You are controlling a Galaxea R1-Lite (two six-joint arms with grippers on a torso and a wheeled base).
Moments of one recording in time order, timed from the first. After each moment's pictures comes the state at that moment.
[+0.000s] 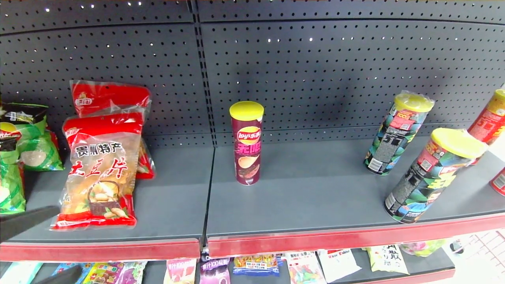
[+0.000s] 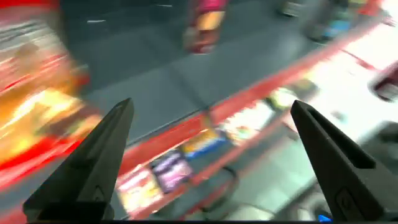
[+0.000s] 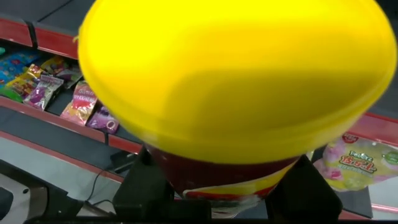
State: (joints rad) left arm -0.28 0.76 -0.56 0.02 -0.44 -0.01; right arm 0.15 0.21 -0.25 0.19 0.20 -0.12
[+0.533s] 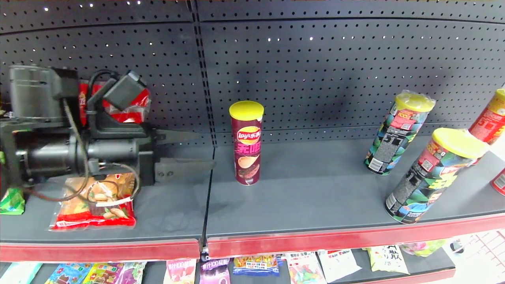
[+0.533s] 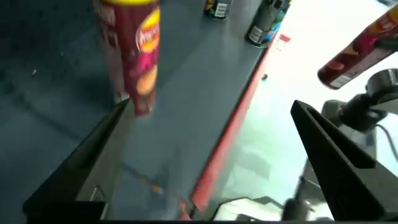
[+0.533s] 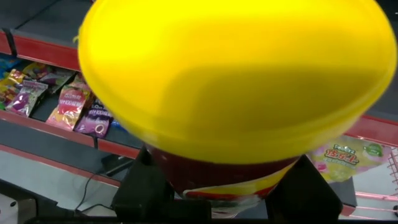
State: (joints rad) left arm -0.31 1.54 -0.92 -0.29 -0.80 0.15; right arm 0.14 0.25 -0.29 0.20 0.14 -0.12
